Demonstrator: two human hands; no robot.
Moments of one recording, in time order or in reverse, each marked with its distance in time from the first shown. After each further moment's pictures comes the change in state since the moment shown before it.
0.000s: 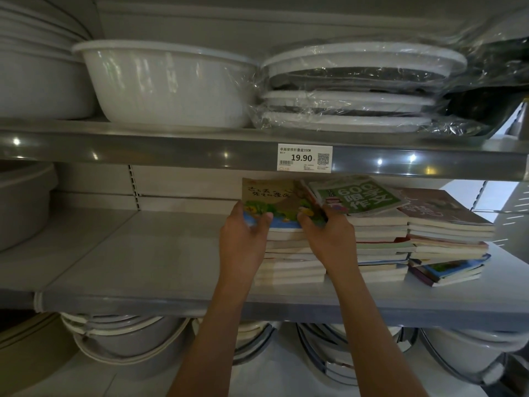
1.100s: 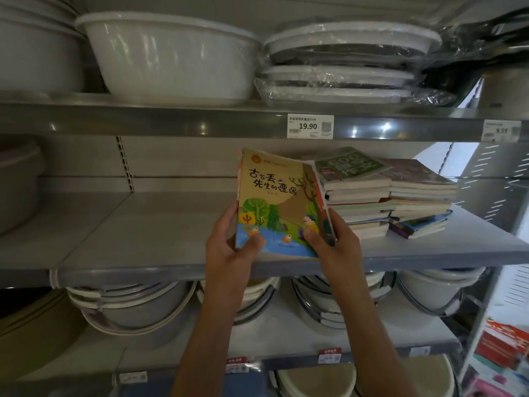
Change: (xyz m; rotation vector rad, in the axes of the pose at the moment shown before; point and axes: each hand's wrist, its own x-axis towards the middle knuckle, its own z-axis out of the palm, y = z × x) left_hand -0.088 -0.011 -0.081 -0.499 -0.170 -0.122; right_hand -0.120 0.010 -0.004 0.408 -0.007 -0.060
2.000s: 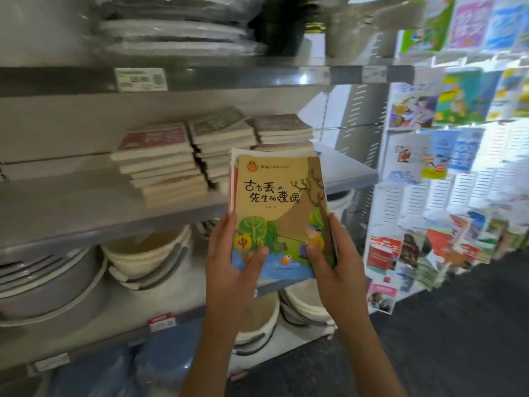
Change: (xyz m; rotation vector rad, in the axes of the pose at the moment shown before) left_hand -0.199 -0.032 0.159 0.316 -0.222 0.085; right_hand -0.184 -0.001 -0.227 -0.301 0.289 -0.016
